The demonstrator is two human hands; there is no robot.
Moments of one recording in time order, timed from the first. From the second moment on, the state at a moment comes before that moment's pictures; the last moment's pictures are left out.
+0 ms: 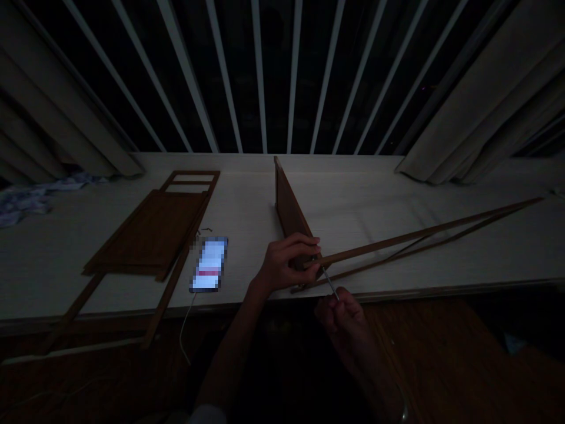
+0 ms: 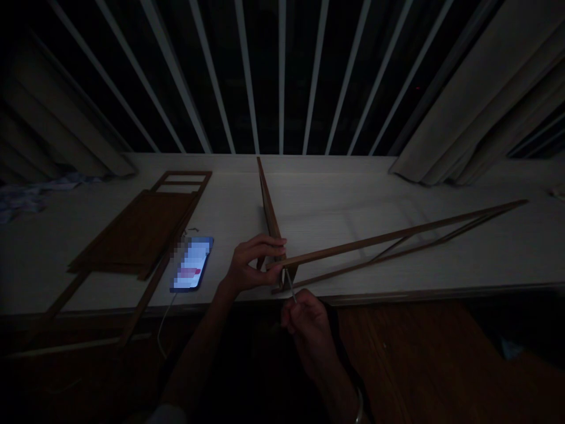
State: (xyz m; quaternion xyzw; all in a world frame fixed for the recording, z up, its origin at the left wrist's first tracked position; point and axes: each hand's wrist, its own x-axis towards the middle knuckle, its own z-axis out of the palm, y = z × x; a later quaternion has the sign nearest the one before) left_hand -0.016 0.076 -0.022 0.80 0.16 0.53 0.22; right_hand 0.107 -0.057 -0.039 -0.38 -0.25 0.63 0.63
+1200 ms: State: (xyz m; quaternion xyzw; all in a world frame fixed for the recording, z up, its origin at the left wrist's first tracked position) left_hand -0.016 0.077 -0.022 0.80 0.16 0.53 0.22; right_hand 0.097 -0.050 -0.040 -0.20 -0.17 0.76 0.59
